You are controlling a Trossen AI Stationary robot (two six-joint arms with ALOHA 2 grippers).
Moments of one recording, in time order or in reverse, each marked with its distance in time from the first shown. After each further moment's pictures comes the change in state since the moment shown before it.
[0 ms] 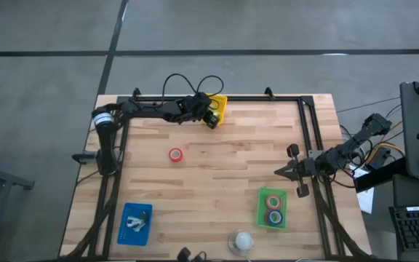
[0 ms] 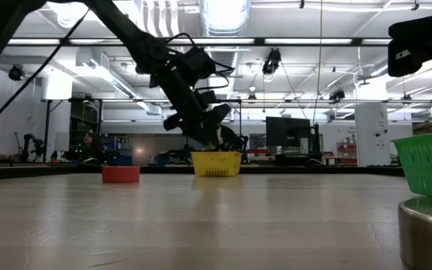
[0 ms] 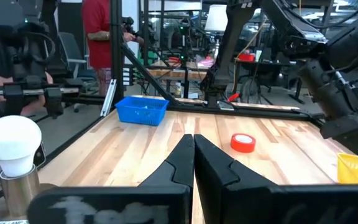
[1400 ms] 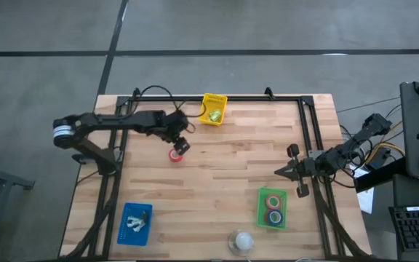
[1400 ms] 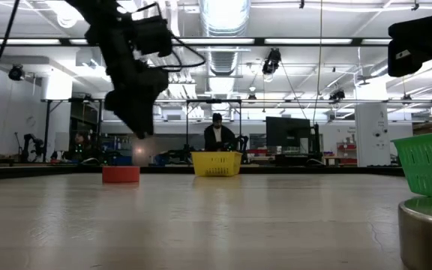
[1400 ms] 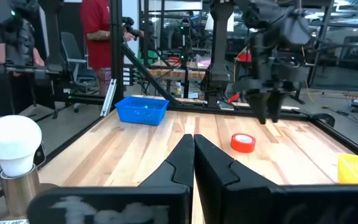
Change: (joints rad) left arm -0.133 -0.431 -0.250 -0.566 0.184 -0.058; right arm 0.000 0.000 0.000 0.000 0.000 -0.001
